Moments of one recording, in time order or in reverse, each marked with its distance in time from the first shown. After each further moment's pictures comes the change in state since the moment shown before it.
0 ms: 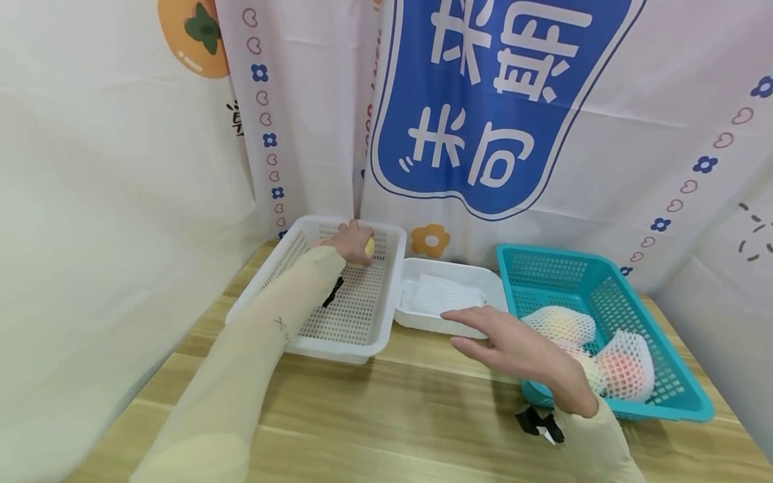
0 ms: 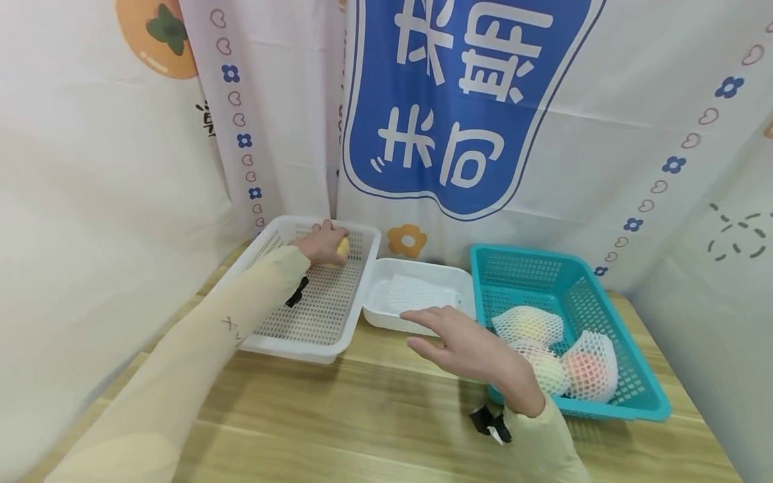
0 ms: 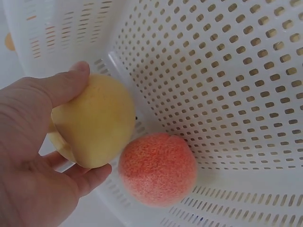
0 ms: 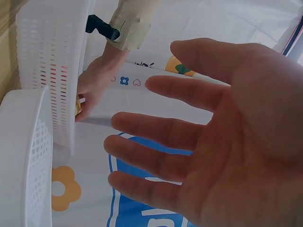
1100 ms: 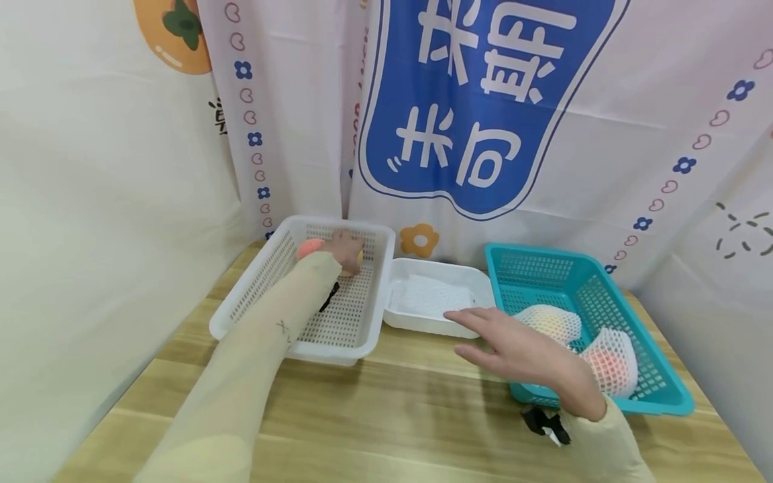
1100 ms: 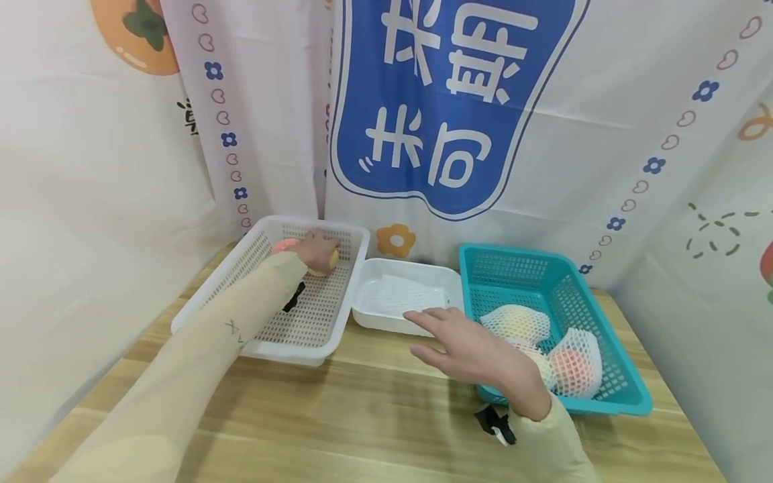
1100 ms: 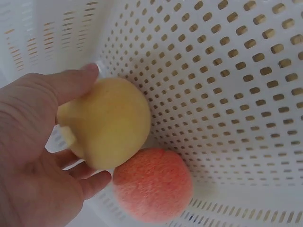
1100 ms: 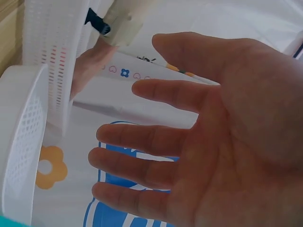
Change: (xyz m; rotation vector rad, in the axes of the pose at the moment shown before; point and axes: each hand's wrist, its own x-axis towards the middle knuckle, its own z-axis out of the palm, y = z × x) left_hand 0.015 0.002 0.020 0.132 -0.054 0.016; right_hand -0.012 0.001 -0.015 -0.108 -0.086 0.080
